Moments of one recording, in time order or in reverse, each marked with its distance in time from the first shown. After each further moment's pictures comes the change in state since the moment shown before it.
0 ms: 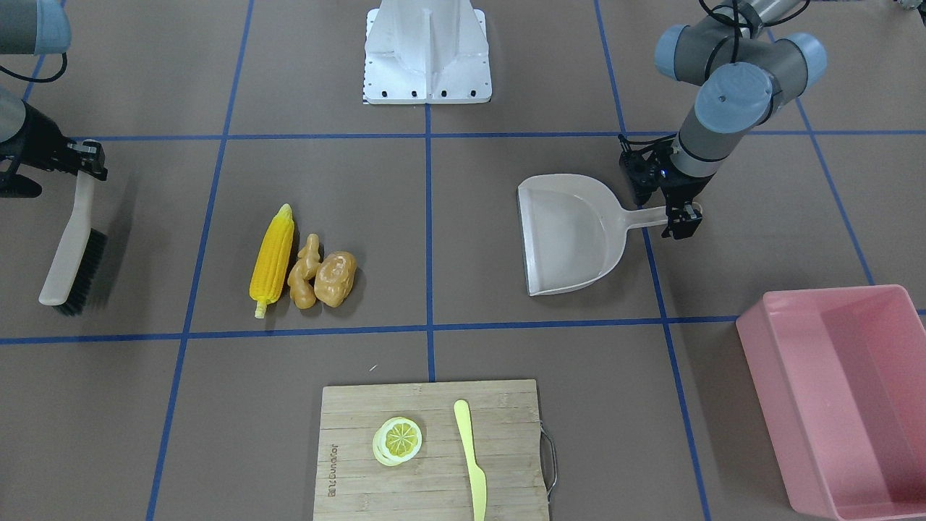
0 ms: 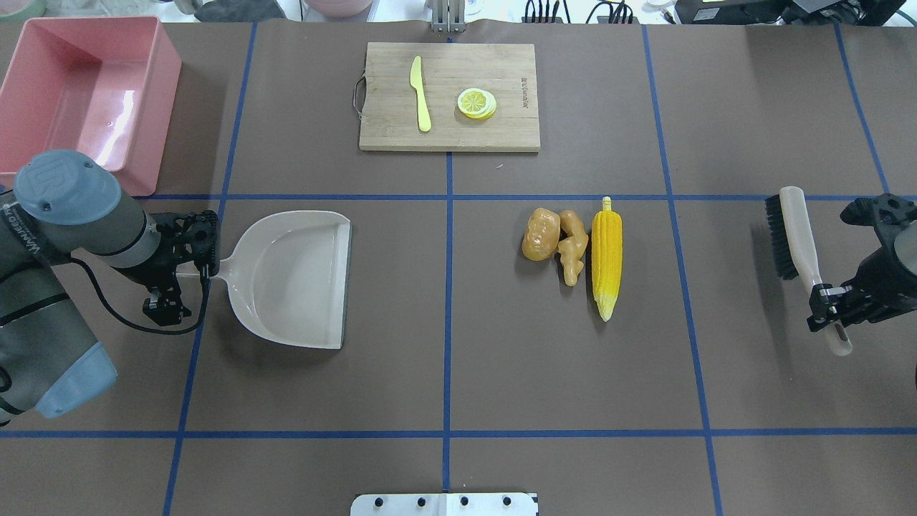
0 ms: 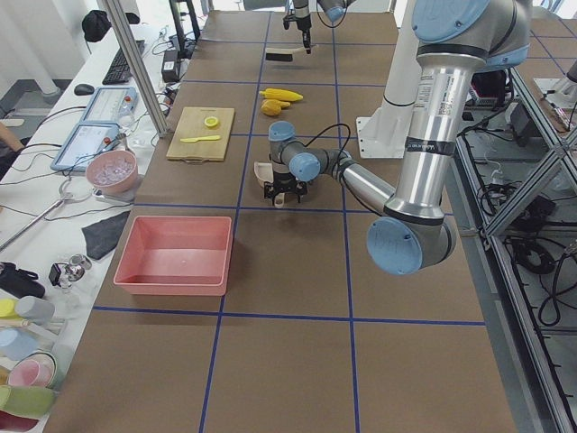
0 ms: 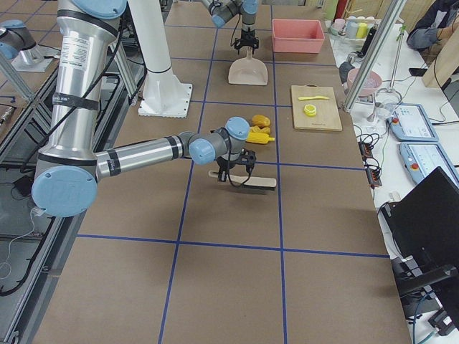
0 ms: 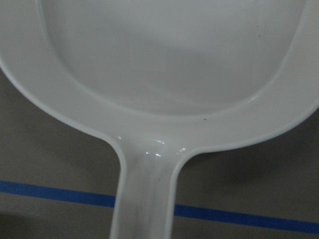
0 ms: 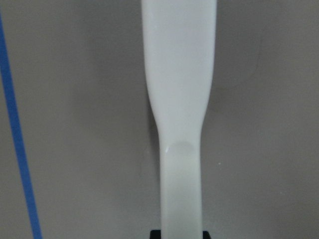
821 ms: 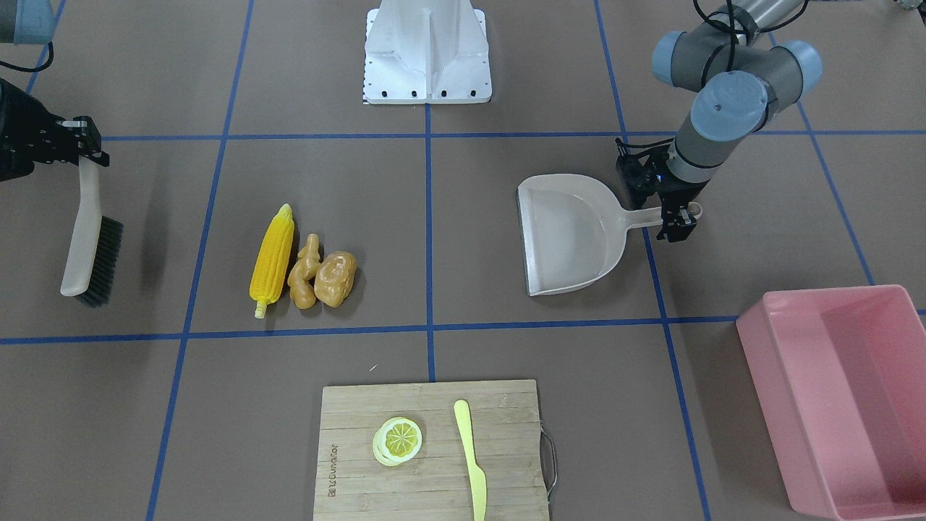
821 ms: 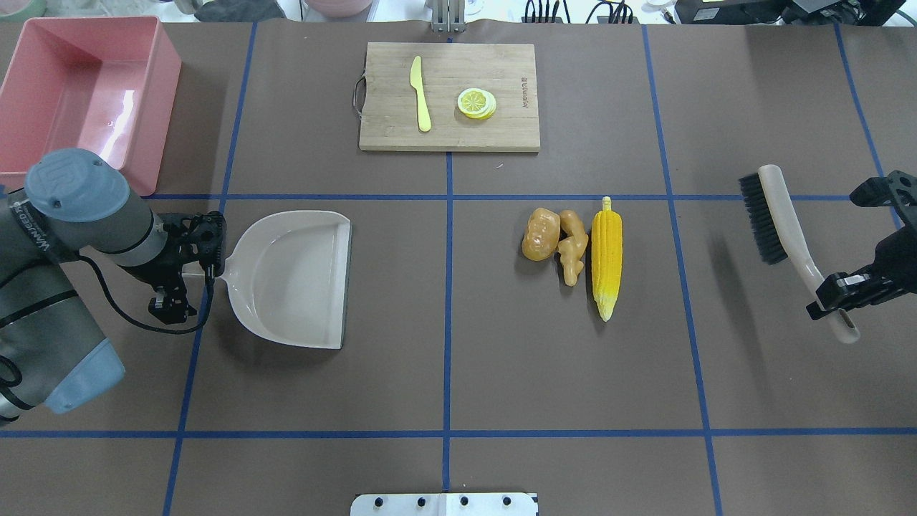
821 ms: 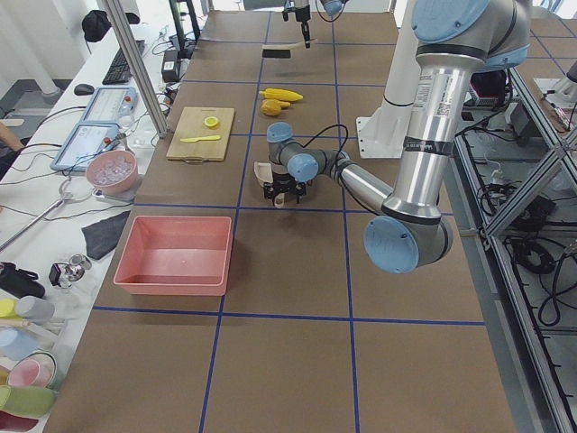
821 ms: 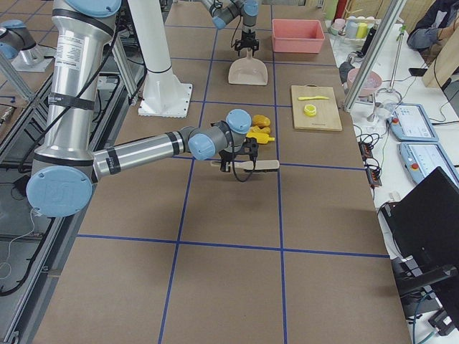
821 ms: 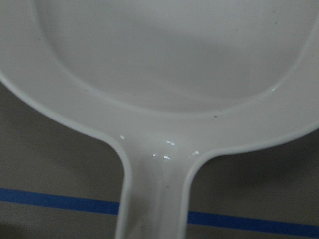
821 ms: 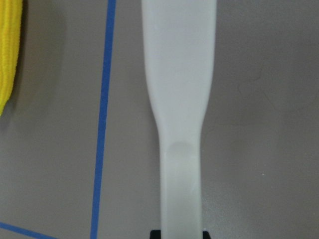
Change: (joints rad) left arm 0.001 -0.020 0.014 0.003 -0.015 0.022; right arm 0.074 -0.003 0.033 0.060 0.101 -0.212
